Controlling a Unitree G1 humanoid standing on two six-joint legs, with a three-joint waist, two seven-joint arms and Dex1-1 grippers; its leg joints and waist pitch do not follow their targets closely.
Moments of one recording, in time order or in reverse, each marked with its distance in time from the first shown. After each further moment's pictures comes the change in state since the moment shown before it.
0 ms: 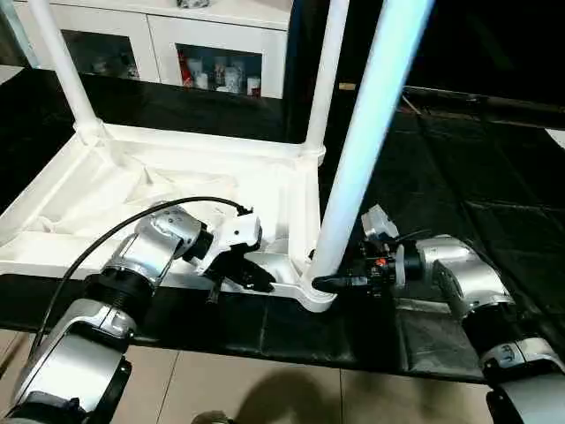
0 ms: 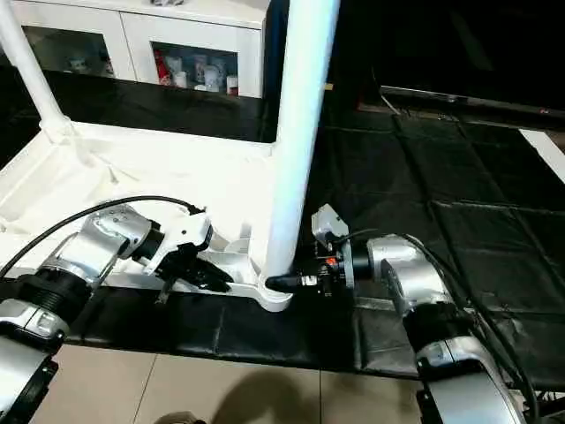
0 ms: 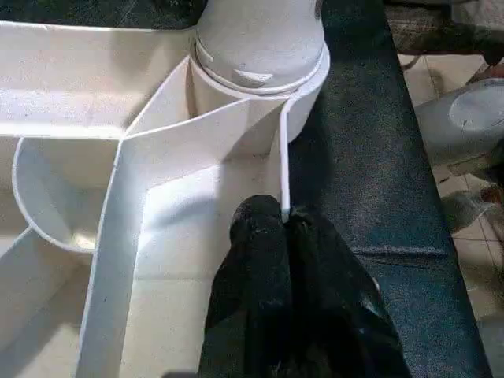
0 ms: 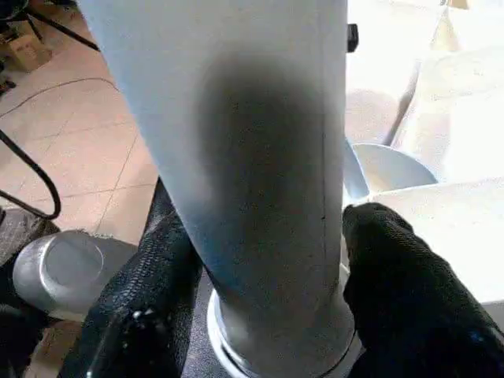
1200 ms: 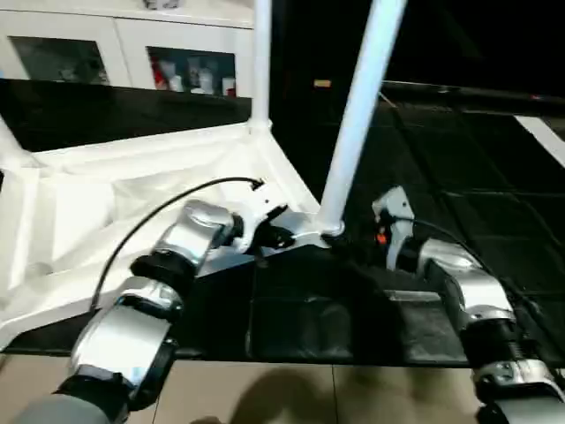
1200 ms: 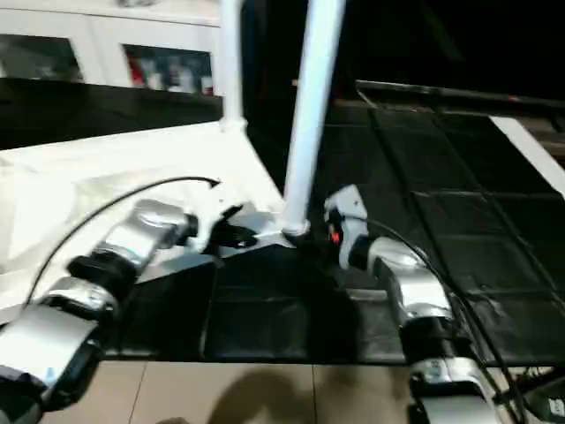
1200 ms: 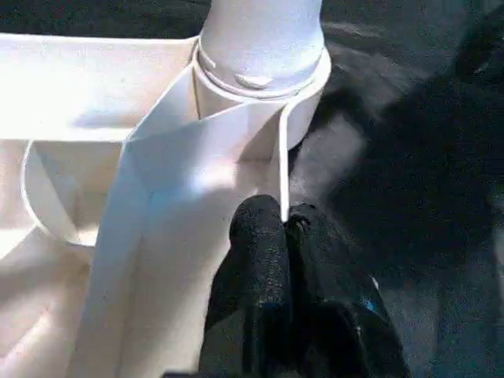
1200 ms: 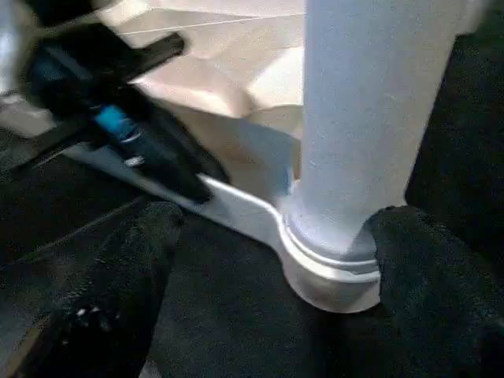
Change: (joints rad) left arm -0.135 -0.151 0.090 0.257 0.041 0.070 0.391; right arm 0.092 0.018 -0.138 -0.148 -0.024 0.116 -0.407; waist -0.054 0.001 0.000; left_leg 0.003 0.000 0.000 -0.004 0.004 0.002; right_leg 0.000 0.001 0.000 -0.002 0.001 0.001
